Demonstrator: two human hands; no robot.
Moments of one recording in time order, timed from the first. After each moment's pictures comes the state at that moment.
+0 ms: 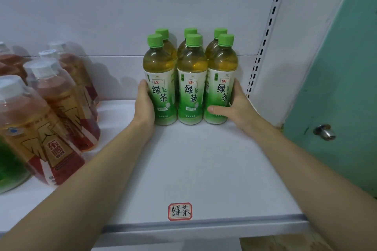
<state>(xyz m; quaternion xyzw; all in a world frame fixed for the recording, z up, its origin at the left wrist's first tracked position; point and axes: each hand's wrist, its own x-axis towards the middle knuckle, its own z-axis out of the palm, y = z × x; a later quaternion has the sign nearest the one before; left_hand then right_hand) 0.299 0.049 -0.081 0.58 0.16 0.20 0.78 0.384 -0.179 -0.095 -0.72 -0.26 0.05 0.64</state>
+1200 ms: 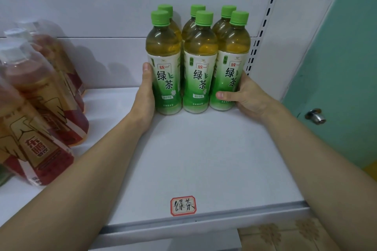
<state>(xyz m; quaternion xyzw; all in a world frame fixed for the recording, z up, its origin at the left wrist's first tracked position) 0.306 0.051 -0.100 0.64 -0.03 0.14 0.75 0.399 -0.202 -0.094 -0.68 -0.27 0.15 0.66</state>
